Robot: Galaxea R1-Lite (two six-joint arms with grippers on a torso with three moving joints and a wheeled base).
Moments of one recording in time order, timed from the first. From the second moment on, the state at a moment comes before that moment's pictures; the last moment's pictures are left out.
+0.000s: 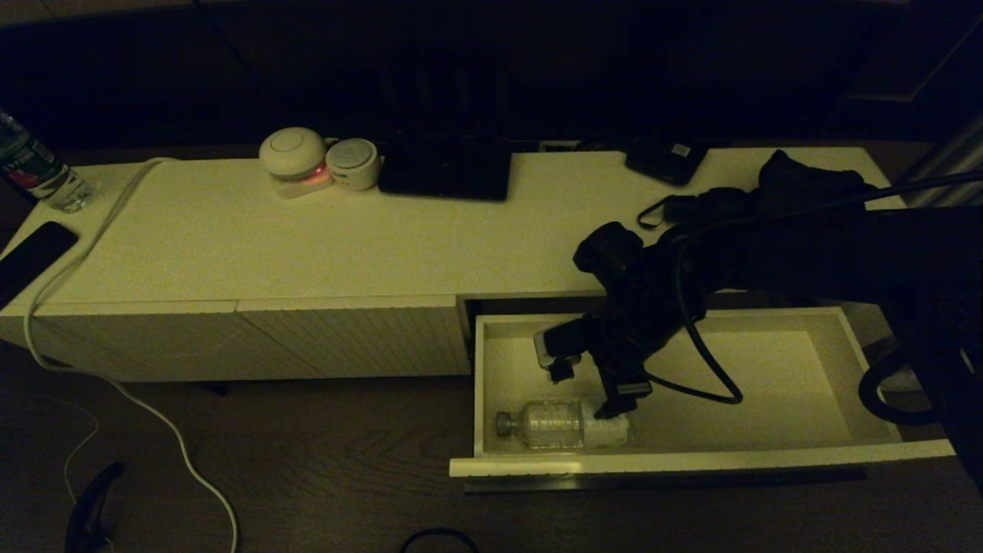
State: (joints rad) left arm 0.00 0.00 0.00 0.00 0.00 -0.01; right arm 0.54 2.24 -1.93 0.78 -0.01 -1.18
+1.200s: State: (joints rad) left arm 0.00 0.00 0.00 0.00 0.00 -0.01; right arm 0.55 2.22 -1.93 0.78 0.02 -1.13
